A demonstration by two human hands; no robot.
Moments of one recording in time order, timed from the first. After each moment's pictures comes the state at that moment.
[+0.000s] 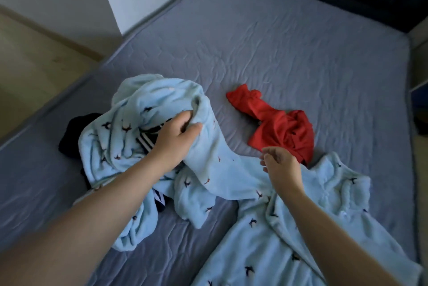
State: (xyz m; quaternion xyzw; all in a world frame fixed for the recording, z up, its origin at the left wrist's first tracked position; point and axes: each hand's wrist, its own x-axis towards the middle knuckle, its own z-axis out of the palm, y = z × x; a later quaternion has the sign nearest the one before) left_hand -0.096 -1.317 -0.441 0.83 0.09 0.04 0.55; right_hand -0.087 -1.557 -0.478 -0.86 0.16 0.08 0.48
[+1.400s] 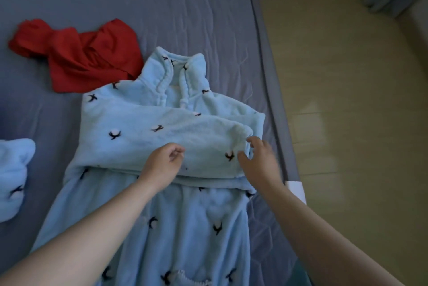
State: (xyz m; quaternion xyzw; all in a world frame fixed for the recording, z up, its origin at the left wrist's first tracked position) left_hand -0.231 -1.776 -0.652 0.89 -0.04 -0.25 0.37; right_hand -0.317 -1.990 -0.633 -0.87 0.31 0.10 0.38
